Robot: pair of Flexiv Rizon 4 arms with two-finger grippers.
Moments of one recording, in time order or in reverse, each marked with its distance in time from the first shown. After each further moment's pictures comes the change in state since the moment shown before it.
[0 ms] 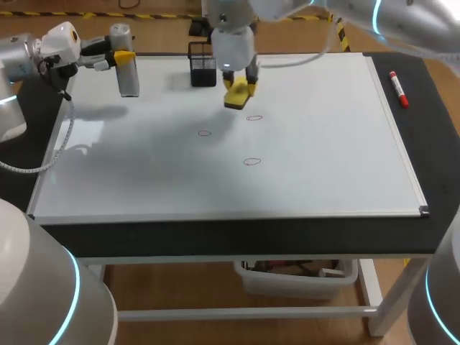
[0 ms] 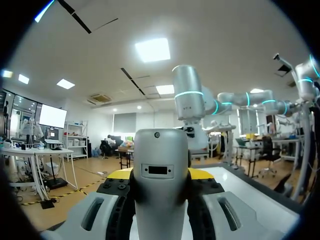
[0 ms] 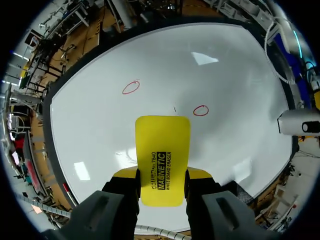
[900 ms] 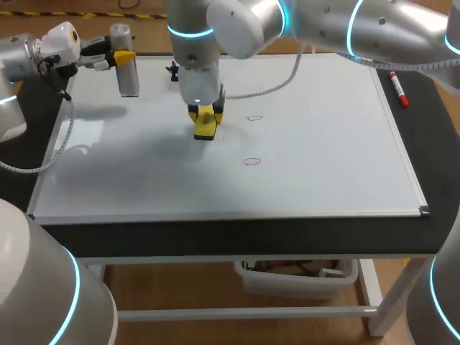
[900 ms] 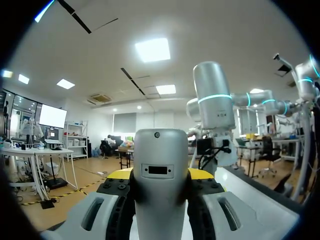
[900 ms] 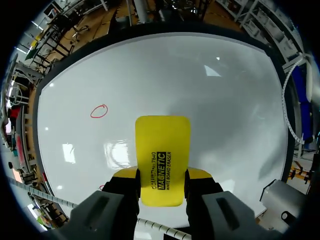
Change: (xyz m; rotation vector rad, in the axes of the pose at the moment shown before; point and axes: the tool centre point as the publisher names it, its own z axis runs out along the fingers) left arm 0.000 0.000 0.000 0.000 0.000 0.000; right arm -0.058 0.082 0.041 0.006 -0.028 -0.217
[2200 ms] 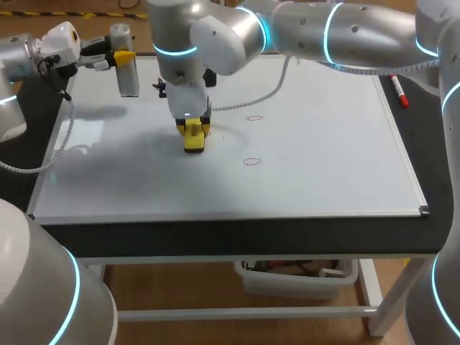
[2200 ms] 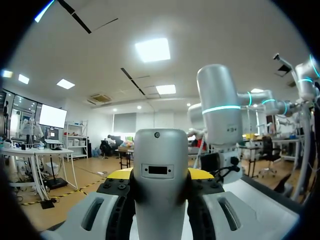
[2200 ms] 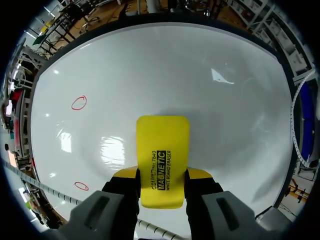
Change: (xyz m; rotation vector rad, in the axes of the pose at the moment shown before) left arm 0.000 0.000 0.000 0.000 0.000 0.000; right arm -0.033 0.005 0.035 -0.002 0.009 -0.117
